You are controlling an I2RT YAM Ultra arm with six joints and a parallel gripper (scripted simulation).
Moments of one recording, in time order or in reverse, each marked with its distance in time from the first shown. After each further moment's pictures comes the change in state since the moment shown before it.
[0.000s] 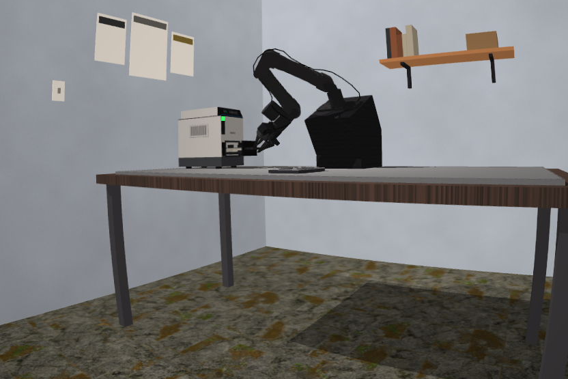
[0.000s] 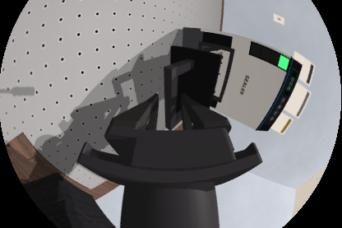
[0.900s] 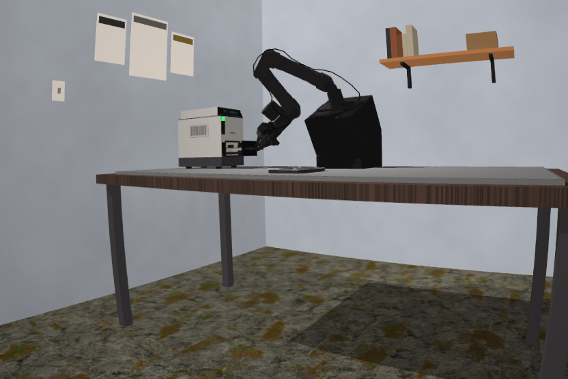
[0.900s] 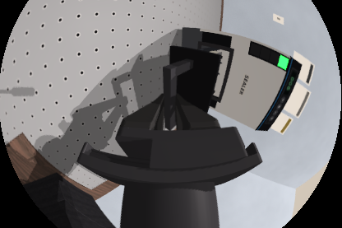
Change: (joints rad) arm -0.002 0.000 0.000 0.002 0.000 0.000
